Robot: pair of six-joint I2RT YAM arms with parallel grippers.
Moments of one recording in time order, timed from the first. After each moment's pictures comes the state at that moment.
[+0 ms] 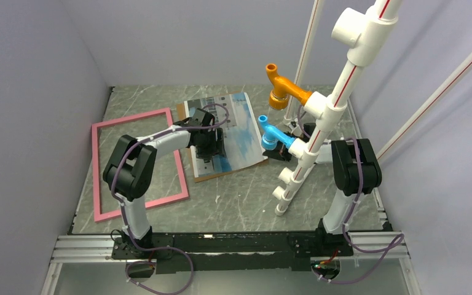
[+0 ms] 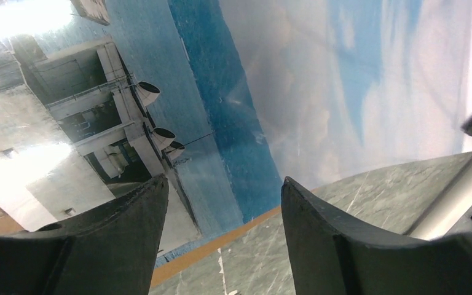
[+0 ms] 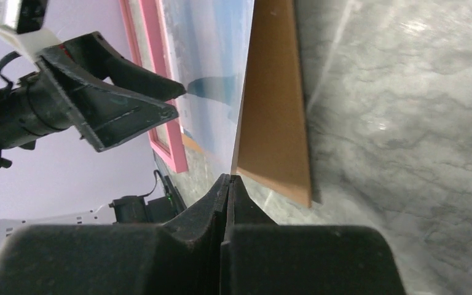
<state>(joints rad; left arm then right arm) -0.49 1.88 1.24 -0.41 0.20 -0.56 0.08 1.85 0.77 0.33 -0.91 0.76</state>
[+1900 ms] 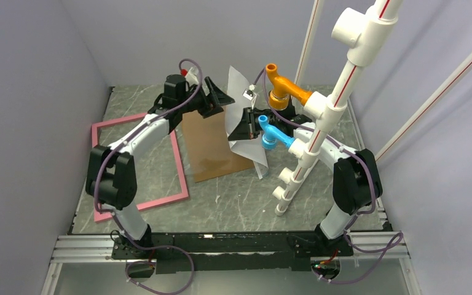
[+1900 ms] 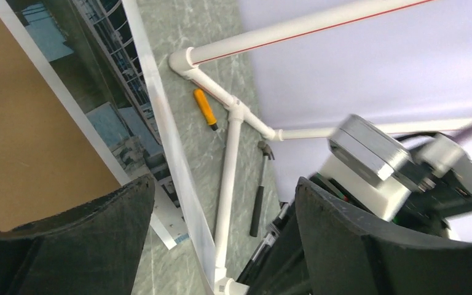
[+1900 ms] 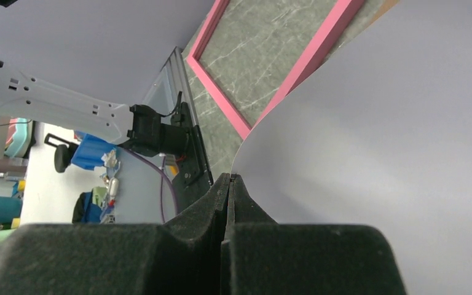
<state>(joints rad) -0.32 1.69 1.32 0.09 0.60 -0.91 0.45 1.68 1.25 -0.09 -0.98 0.43</state>
